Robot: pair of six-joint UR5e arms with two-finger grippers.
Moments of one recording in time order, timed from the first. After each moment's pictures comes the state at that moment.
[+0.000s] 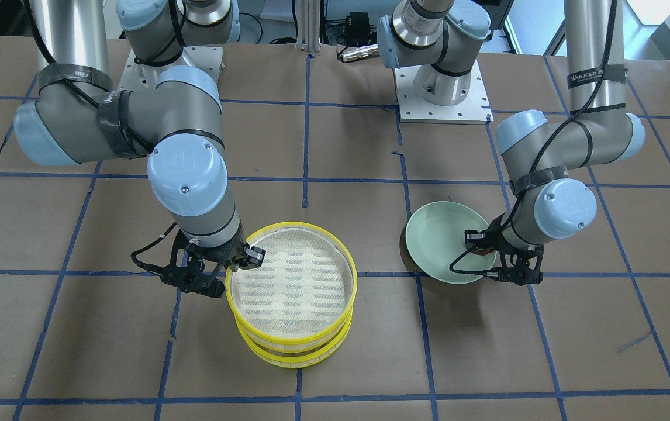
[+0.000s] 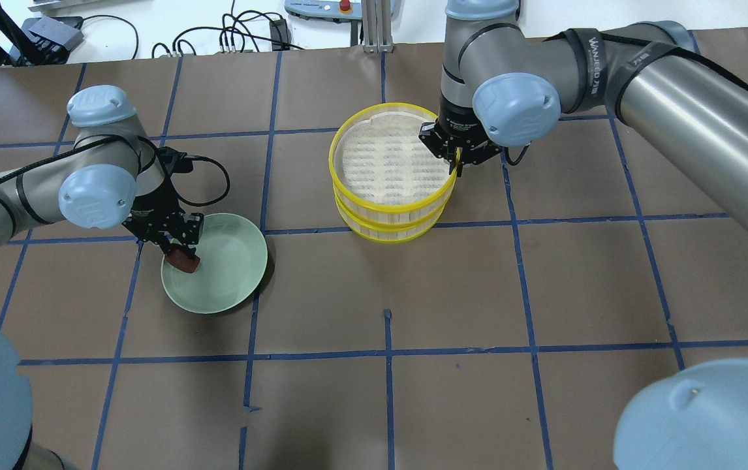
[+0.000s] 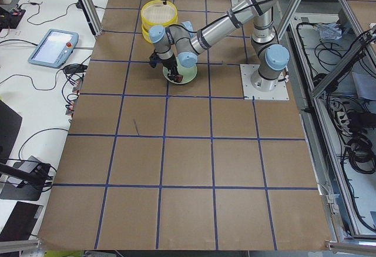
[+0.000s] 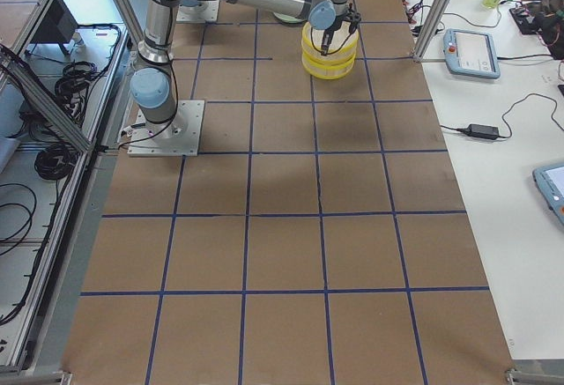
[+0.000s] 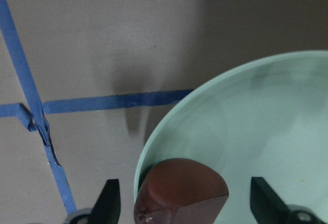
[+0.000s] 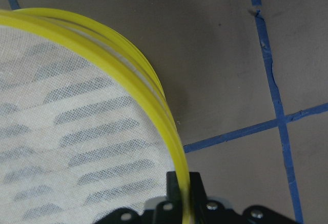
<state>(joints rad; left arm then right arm) -1.35 -1.94 -1.86 -1.14 1.67 0.28 1.77 -1.14 1.51 -1.87 -1.57 0.47</state>
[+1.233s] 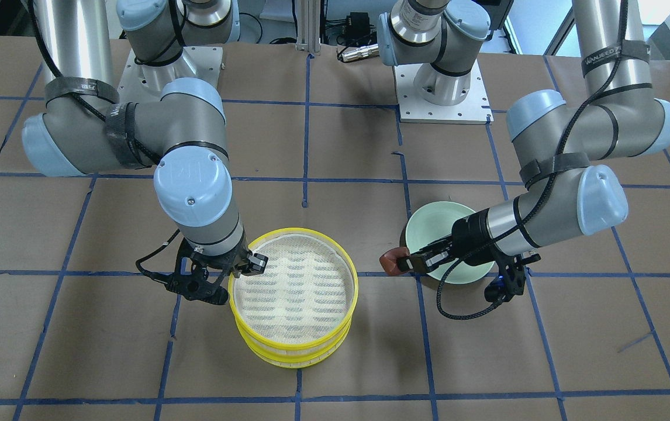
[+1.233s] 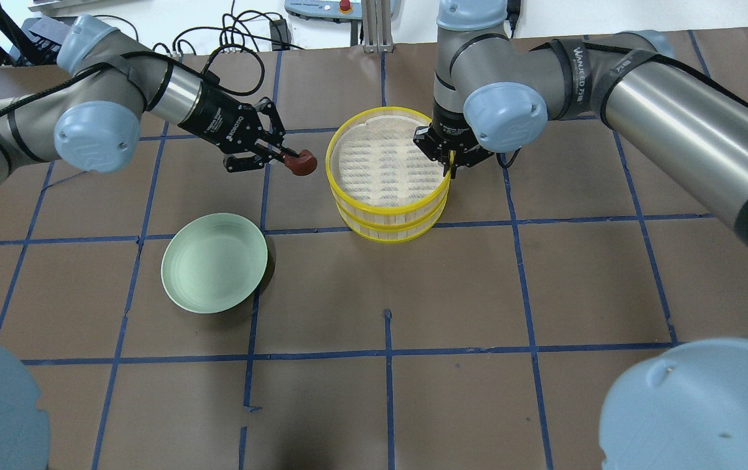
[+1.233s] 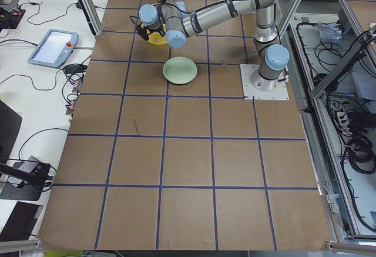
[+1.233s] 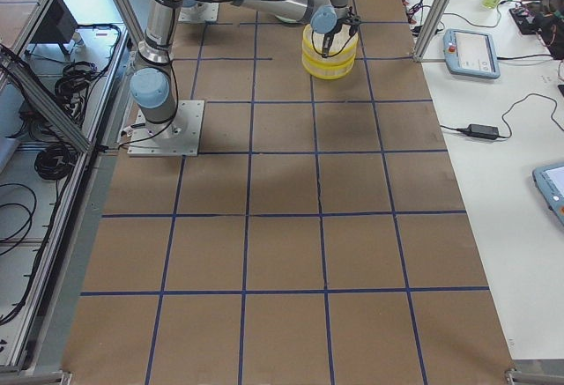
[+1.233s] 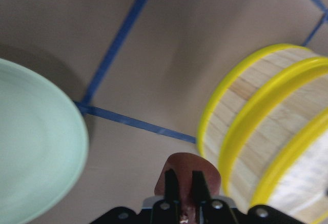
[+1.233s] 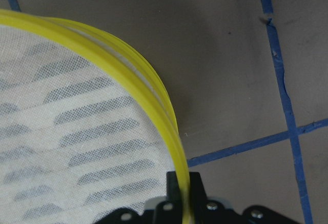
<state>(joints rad) -1.47 -1.94 -1.66 -1.21 0.87 -0.58 1.77 -1.12 1.51 -1.92 -1.57 0.48</state>
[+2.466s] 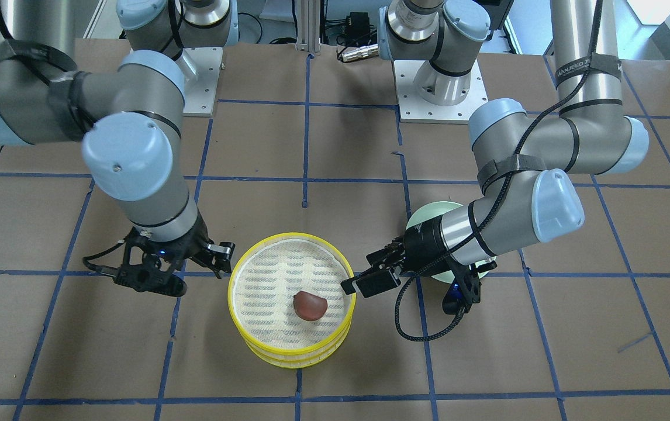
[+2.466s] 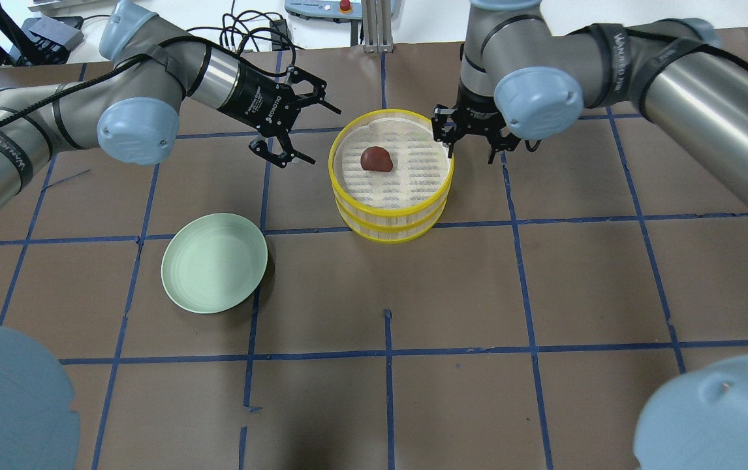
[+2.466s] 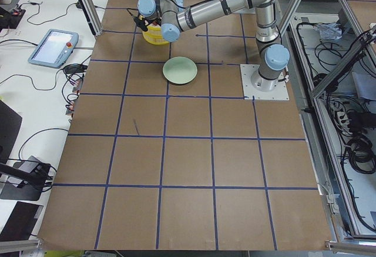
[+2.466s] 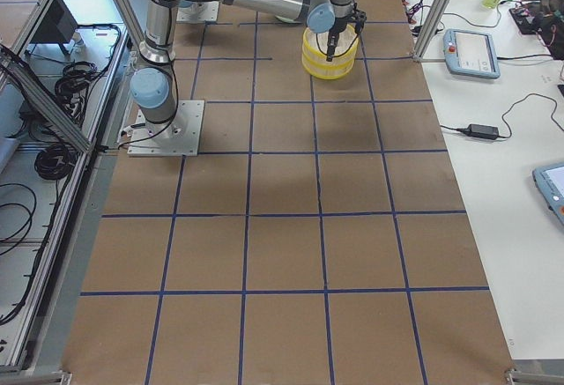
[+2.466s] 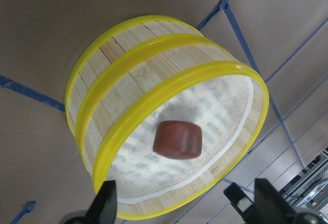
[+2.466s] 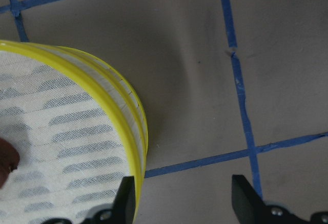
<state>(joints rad) -1.53 -1.97 -1.61 -1.16 0.82 -0.71 1.67 -1.22 1.51 -1.87 -1.55 0.29</state>
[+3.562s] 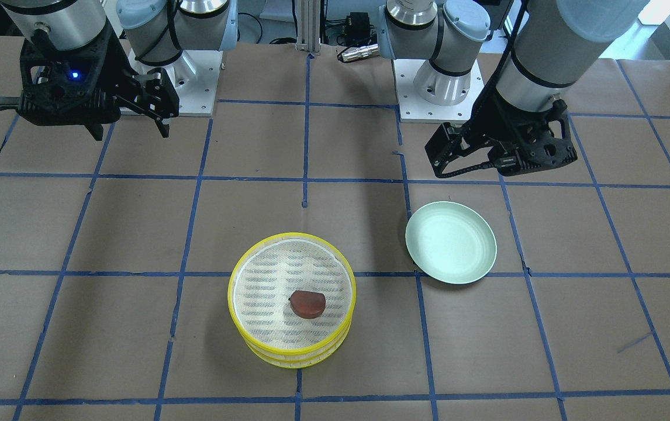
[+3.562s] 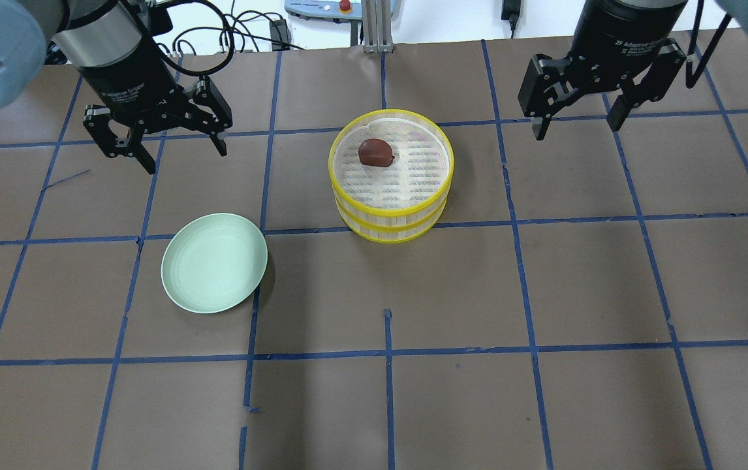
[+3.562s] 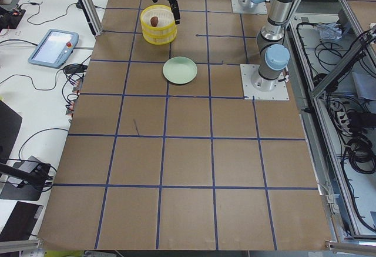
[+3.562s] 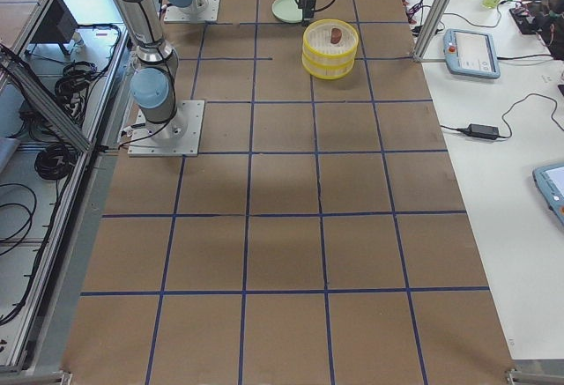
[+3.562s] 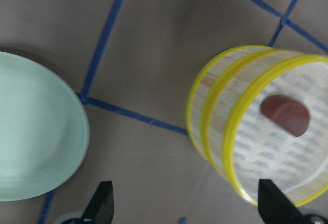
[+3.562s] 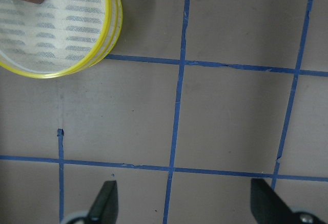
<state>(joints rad) -1.57 -1.65 -1.46 -1.72 1.55 -0.21 1.60 -1.52 1.40 -1.39 -1.58 -0.07</state>
